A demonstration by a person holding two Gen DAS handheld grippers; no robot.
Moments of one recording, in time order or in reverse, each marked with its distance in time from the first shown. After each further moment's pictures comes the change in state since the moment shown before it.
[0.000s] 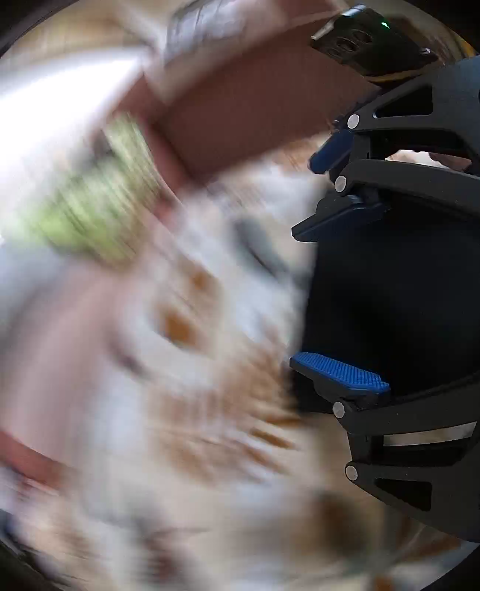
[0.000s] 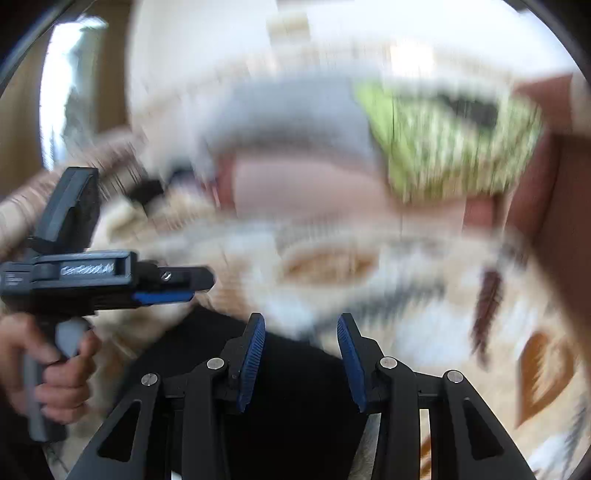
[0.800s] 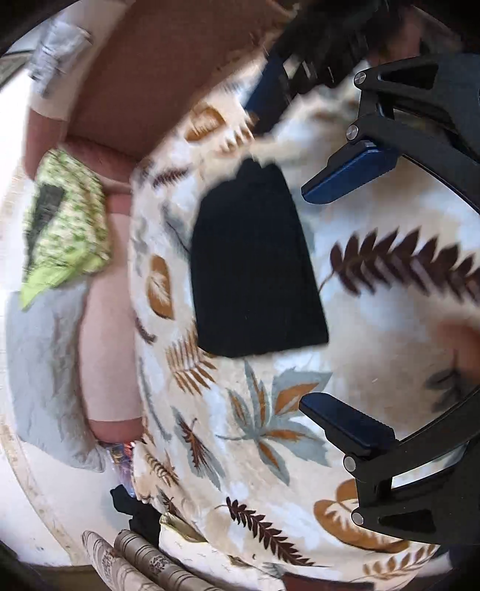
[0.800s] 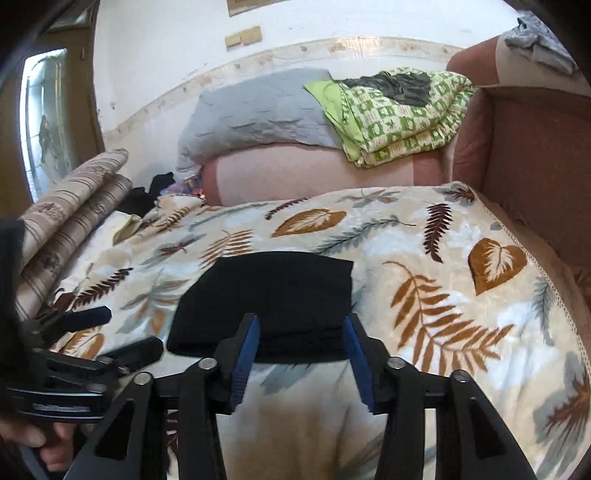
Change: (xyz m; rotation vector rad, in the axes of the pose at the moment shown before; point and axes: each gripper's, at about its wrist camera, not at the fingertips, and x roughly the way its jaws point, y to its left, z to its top) left arm -0.132 -0.096 -0.162 0.408 -0.233 0.395; right arm -0.136 0.046 -0.073 0.145 -0.118 -0.092
